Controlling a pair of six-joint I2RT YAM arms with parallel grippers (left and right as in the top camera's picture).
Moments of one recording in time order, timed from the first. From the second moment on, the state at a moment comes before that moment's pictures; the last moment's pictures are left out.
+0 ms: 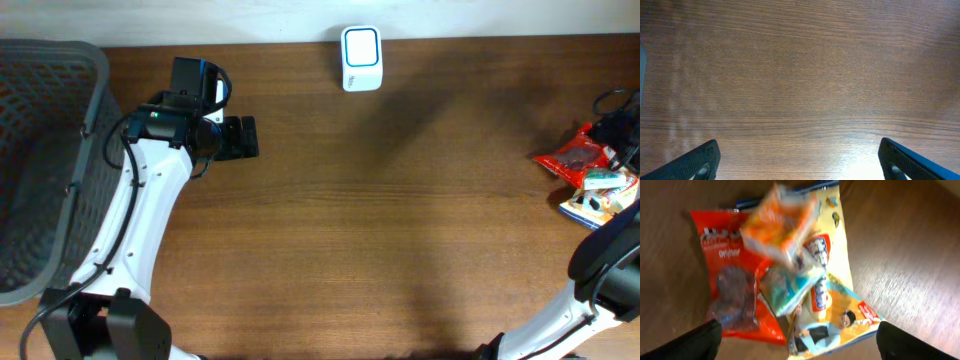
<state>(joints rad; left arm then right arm) -0.15 1.68 1.54 -0.98 -0.02 -0.23 -0.55 2.02 1.83 -1.07 0.30 0.42</state>
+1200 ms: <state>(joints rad) -0.15 1.68 1.54 -0.98 -0.02 -0.23 0.05 0.99 1.19 -1.22 0.10 0.42</state>
